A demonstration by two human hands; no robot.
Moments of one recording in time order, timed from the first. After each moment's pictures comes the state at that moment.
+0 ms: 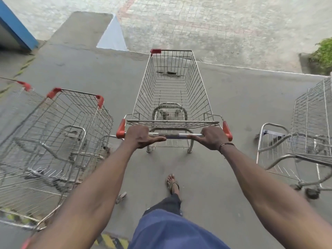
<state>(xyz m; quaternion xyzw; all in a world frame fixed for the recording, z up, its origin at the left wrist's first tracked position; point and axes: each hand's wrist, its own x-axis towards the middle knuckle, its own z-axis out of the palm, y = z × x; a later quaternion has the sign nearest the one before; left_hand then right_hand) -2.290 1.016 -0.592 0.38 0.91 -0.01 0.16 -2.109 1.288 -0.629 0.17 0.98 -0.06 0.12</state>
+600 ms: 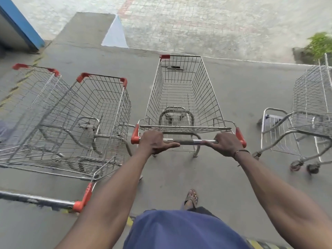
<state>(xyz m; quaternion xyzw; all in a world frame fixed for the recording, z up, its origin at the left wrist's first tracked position) -2.196 0.844 -0.614 0.44 0.89 0.00 0.14 -1.990 1.109 -0.629 0.22 0.97 -0.05 0.13</state>
